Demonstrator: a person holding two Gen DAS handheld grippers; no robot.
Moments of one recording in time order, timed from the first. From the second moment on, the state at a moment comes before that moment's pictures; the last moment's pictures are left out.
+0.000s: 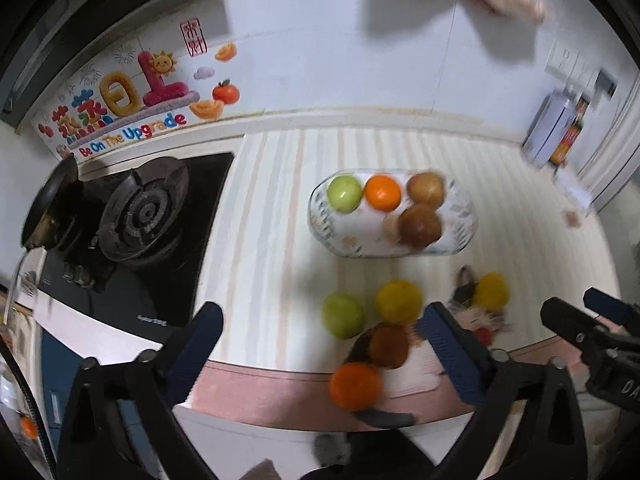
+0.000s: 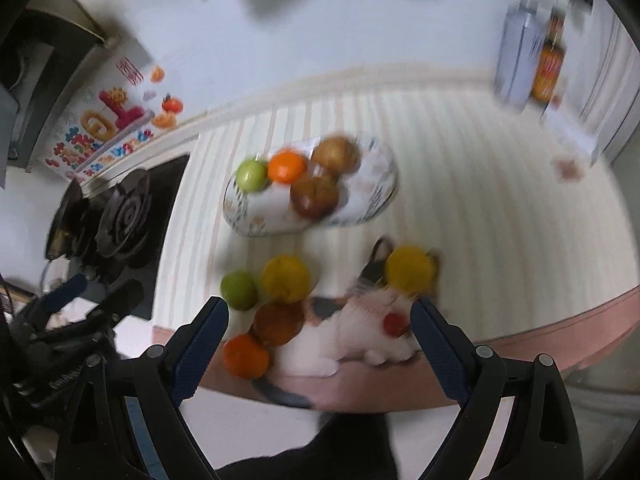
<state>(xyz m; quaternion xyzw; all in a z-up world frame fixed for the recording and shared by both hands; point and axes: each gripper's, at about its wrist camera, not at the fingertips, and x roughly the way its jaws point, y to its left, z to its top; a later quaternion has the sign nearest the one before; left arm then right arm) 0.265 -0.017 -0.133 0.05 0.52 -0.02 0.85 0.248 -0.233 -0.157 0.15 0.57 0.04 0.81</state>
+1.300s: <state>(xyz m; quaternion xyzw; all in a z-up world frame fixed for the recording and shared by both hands) 0.270 0.013 -0.316 0.01 0.70 -0.01 0.71 0.304 -0.133 -0.354 0.18 0.71 0.10 0.67</state>
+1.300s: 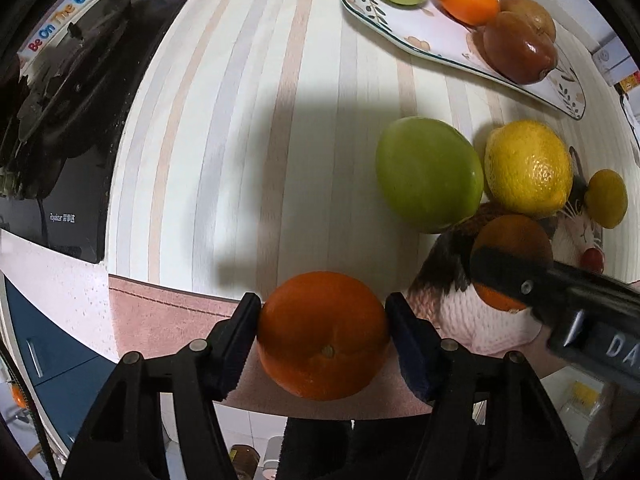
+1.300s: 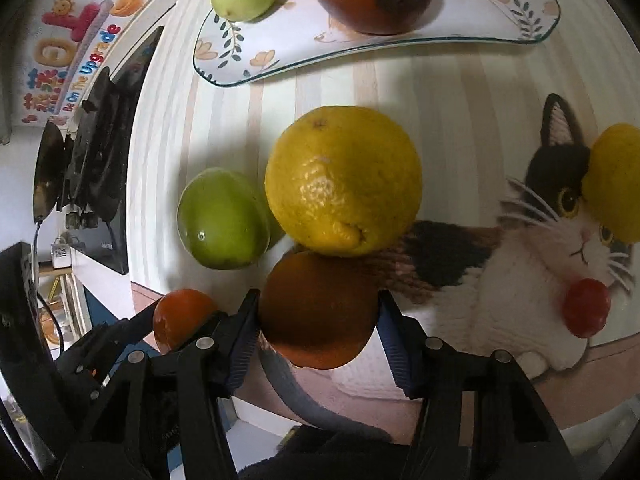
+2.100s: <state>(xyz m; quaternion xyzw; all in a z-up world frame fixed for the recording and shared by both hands) 0.278 0.021 -0.325 0.01 0.70 -0.02 0.71 0.286 -0.138 -0.350 0.13 0.72 0.11 0.67</state>
